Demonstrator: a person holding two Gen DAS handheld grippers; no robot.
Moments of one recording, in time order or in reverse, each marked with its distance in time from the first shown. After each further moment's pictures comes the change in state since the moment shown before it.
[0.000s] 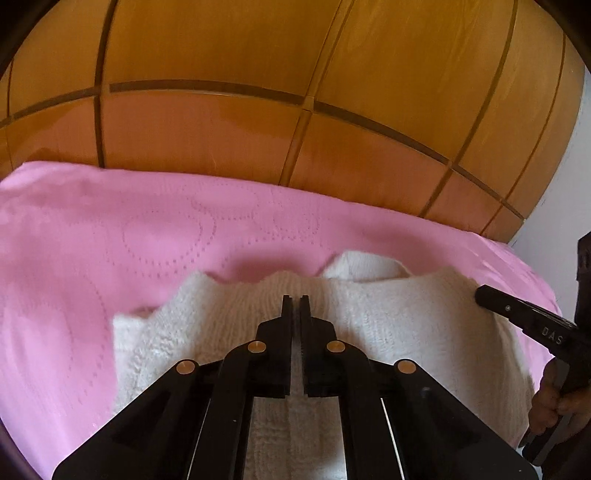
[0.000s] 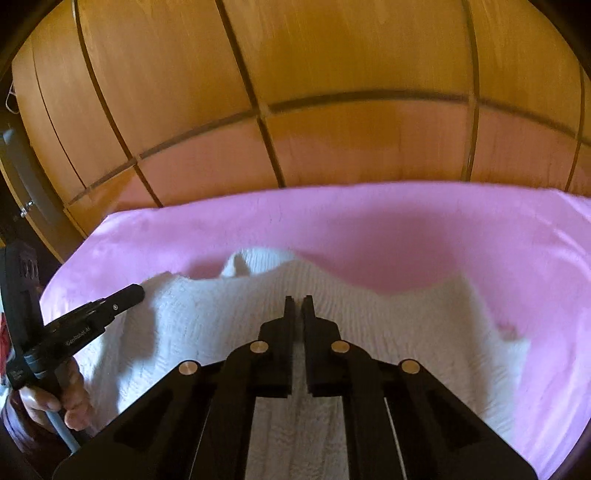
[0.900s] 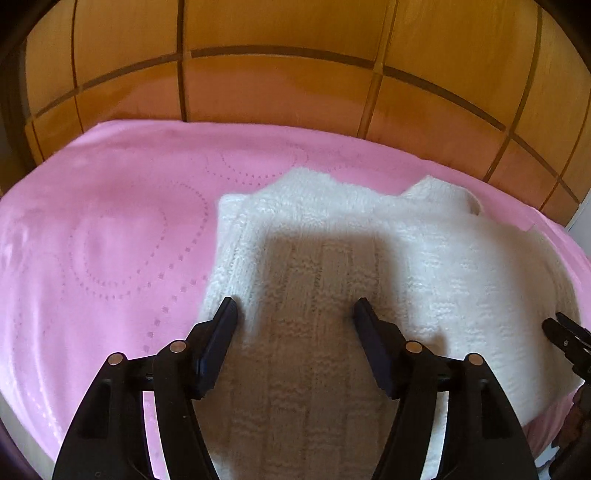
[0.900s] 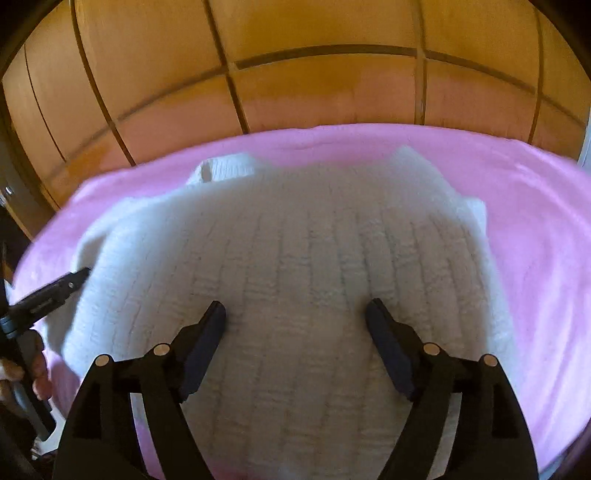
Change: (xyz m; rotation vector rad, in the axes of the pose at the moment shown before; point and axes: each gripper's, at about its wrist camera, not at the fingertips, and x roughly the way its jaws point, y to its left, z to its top) left arm -0.030 0.015 -0.069 -0.042 0.063 0.277; right arm -0.033 -0.031 -0.099 0.047 0.042 -0.076
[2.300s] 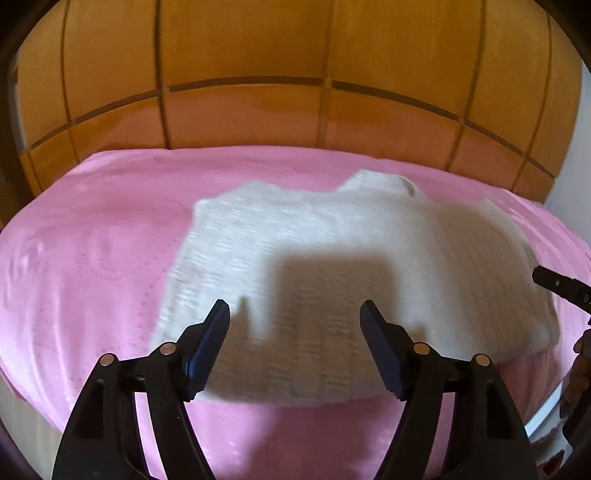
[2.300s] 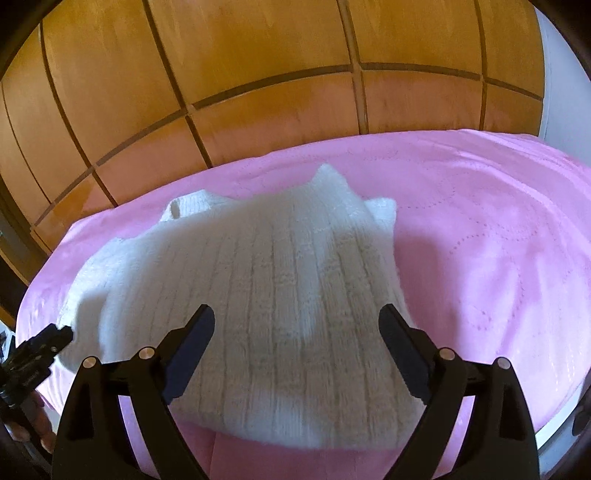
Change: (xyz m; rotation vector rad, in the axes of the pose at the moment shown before) left arm -0.059 -0.032 -0.042 0.081 -0.069 -0.024; right arm -0.037 -0.030 -0.003 0.131 -0.056 -0.077
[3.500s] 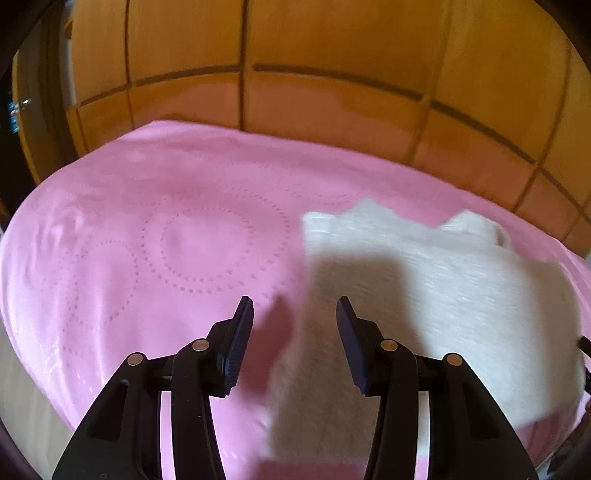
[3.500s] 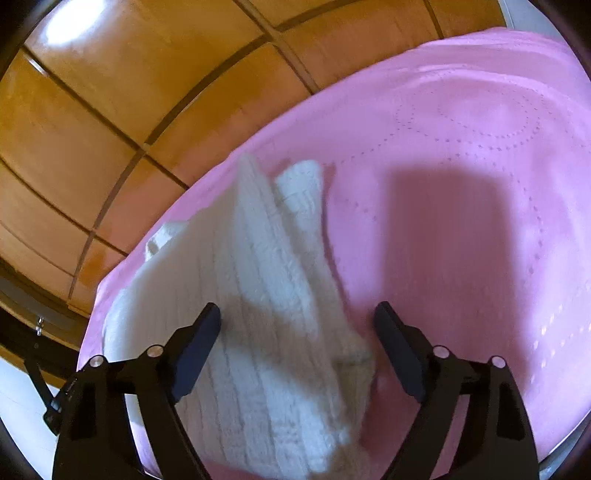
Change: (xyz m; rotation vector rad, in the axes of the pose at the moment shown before) left arm 0.013 0.069 0.018 -0.166 0.017 0.112; right arm 0.023 -0.098 -0.009 0.326 0.078 0.194
